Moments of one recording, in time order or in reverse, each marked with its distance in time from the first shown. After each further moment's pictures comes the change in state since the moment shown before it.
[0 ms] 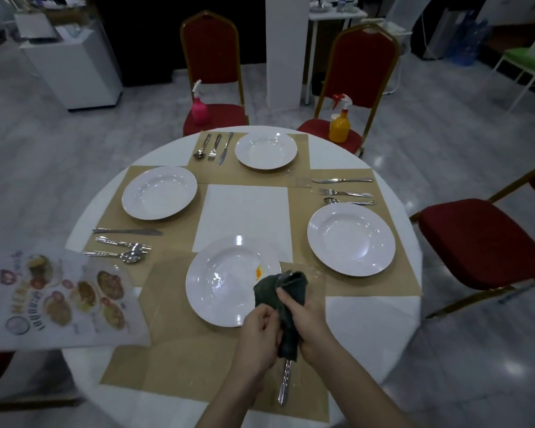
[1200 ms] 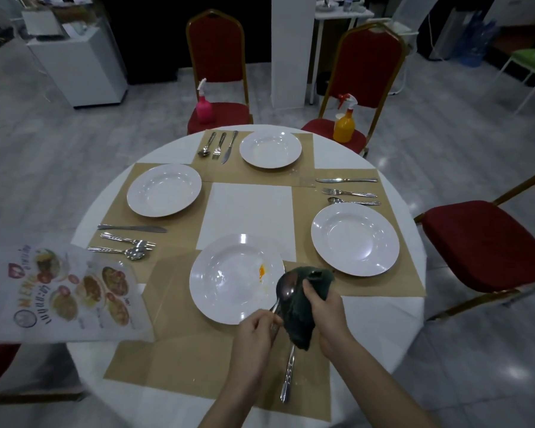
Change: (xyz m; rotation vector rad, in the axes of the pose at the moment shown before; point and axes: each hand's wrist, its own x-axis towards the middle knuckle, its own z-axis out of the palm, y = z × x) left_hand -0.009 0.000 -0.009 0.048 0.094 -0.054; right_hand 0.011 -0.006 -0.020 -0.134 0.172 -0.071
